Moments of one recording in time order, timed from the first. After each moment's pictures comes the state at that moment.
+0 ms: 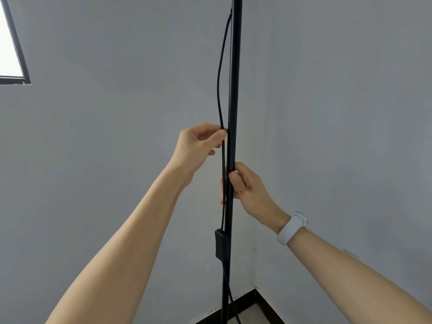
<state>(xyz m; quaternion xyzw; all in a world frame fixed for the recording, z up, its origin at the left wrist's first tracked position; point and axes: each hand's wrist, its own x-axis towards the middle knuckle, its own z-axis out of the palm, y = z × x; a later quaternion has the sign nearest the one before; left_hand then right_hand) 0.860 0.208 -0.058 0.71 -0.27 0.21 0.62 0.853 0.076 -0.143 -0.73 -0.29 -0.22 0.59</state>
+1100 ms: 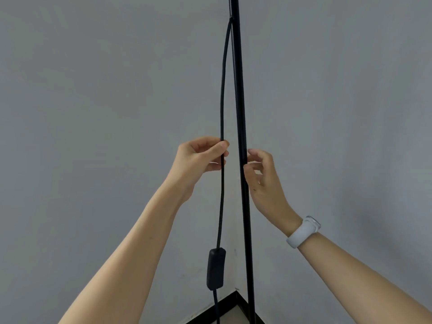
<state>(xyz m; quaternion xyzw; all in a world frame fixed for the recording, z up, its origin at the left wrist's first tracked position) 0.855 0.169 -0.076 0.65 -0.31 0.11 0.69 0.845 0.014 -0.137 -0.74 -0.19 -0.38 0.52</state>
